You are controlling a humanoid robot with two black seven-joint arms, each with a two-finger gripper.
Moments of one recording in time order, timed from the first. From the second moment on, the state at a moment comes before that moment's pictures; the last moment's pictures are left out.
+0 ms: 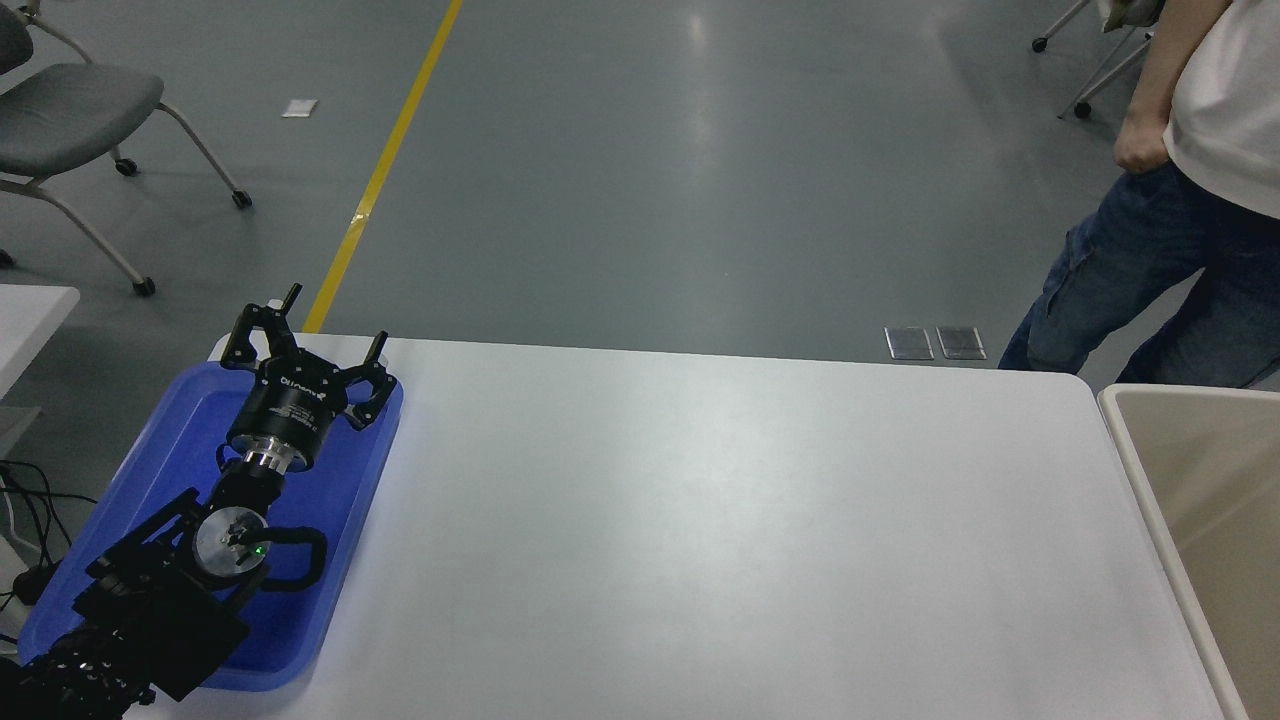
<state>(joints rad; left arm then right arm) -0.59 0.22 -0.90 -0.44 -0.08 -0.64 -0.34 0.71 -0.61 -0.56 0.16 -0.23 0.08 -0.05</state>
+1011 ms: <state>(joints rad) -0.59 0.22 -0.90 -0.44 -0.08 -0.64 -0.34 0.69 -0.55 -0.44 0.14 -0.20 0.03 -0.05</state>
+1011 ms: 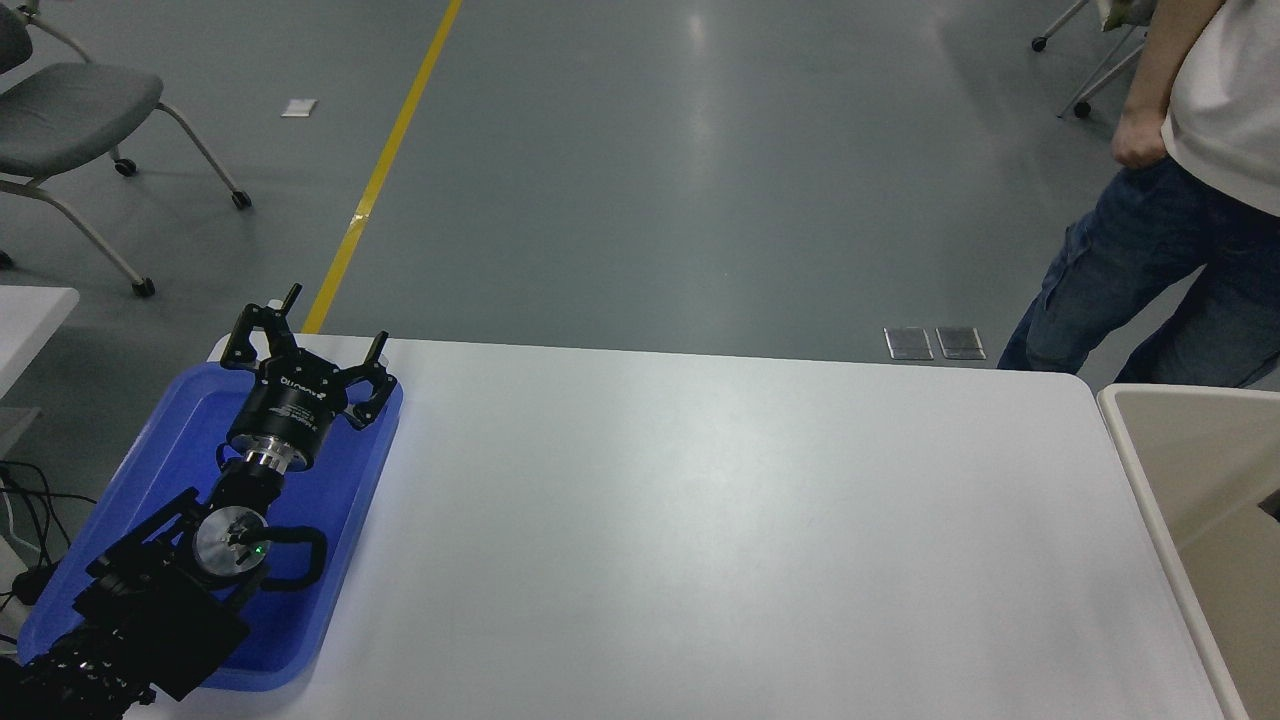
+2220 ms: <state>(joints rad) -0.59 0.22 -0.90 -0.44 -0.08 -0.64 -0.34 0.51 -0.37 1.13 0.74 -0.26 0.15 0.47</state>
